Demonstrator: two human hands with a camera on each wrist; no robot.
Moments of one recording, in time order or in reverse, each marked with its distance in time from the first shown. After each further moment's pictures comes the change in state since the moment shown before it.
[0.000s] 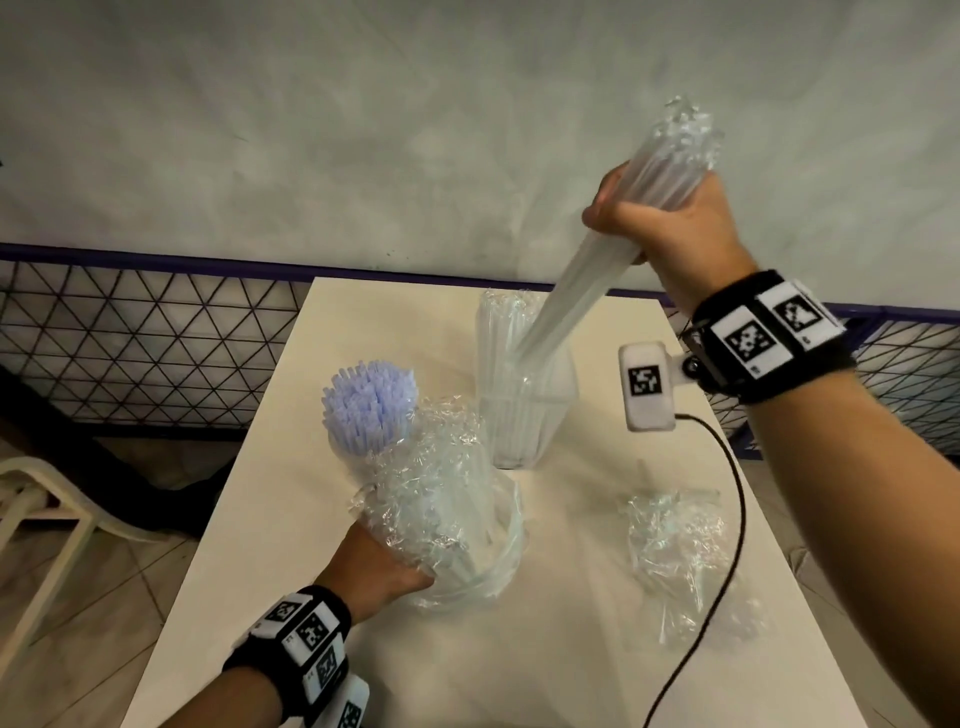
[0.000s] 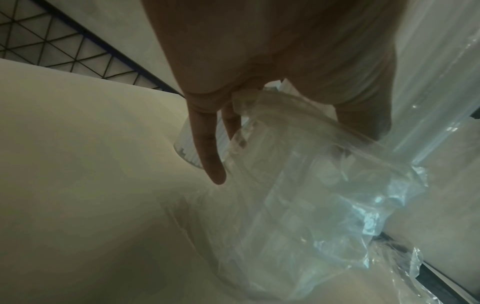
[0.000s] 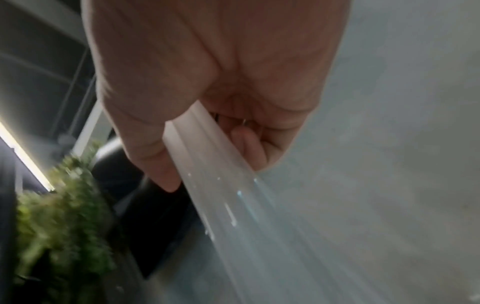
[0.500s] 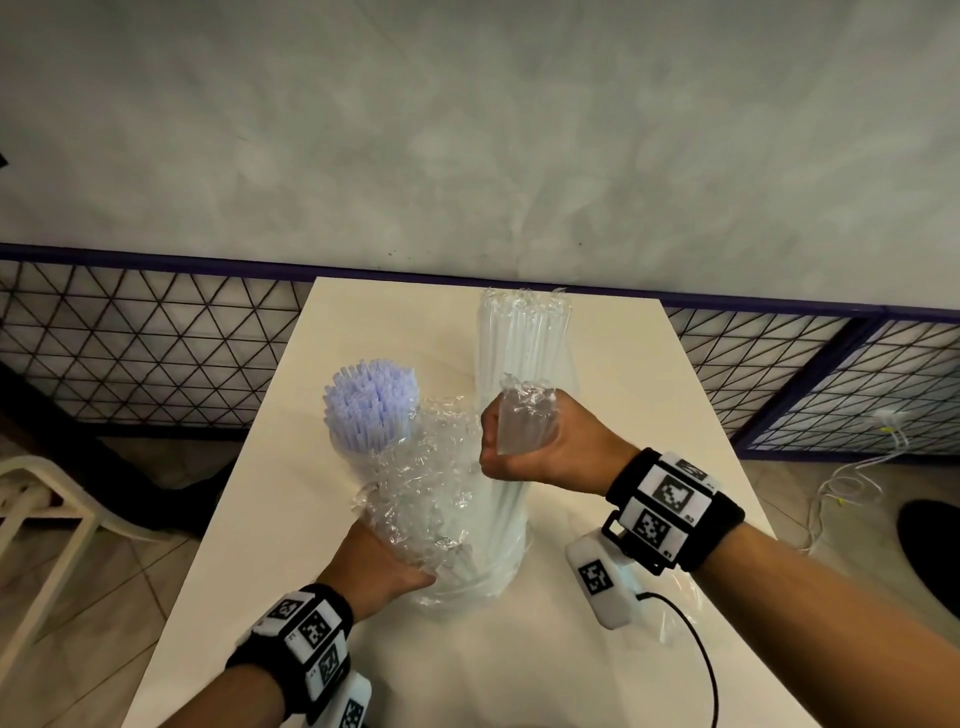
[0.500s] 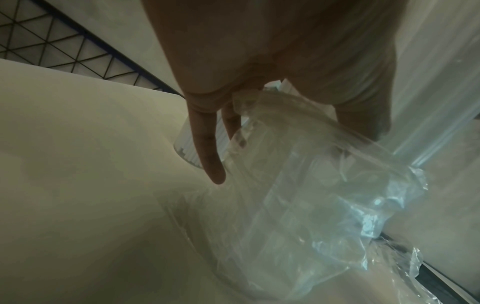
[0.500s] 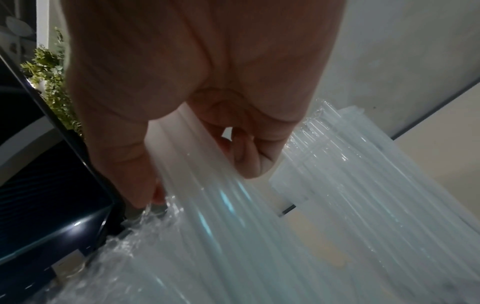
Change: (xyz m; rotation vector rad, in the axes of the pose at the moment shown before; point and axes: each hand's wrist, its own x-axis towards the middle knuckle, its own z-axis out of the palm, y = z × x) left_hand 0.000 -0.004 0.002 -0.060 0.021 0.012; right_hand -0.115 0.070 0.066 -0.028 -0.571 0.258
